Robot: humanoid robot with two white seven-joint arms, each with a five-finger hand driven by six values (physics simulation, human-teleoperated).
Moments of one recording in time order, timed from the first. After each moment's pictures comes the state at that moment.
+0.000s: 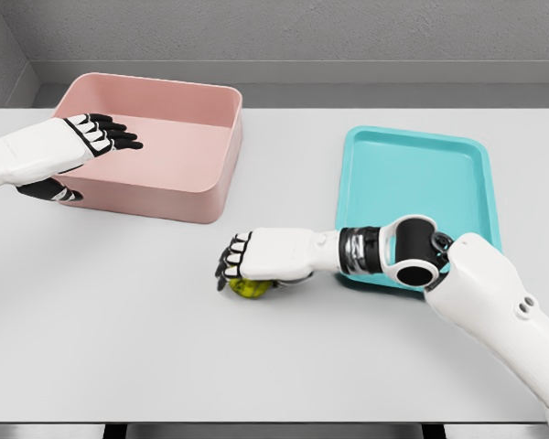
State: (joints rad) left arm -0.57 1.01 -0.59 -1.50 -0.40 -0.61 -0.20; right arm -0.58 -0.39 0.78 -1.55 0.62 -0.61 0.57
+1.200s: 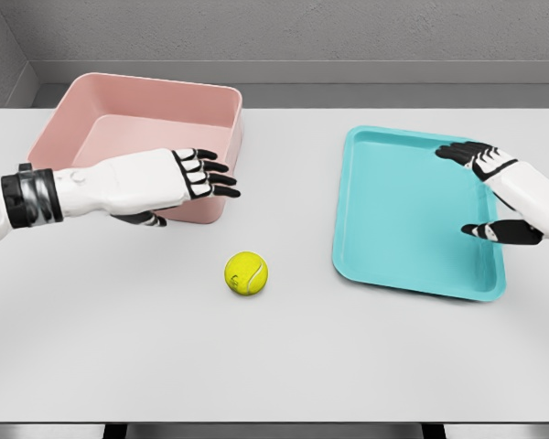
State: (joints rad) left arm -0.69 0.85 -0.75 -1.68 -0.47 -0.61 -0.30; right arm -0.03 -0.49 -0.24 -1.70 0.30 -0.61 0.57
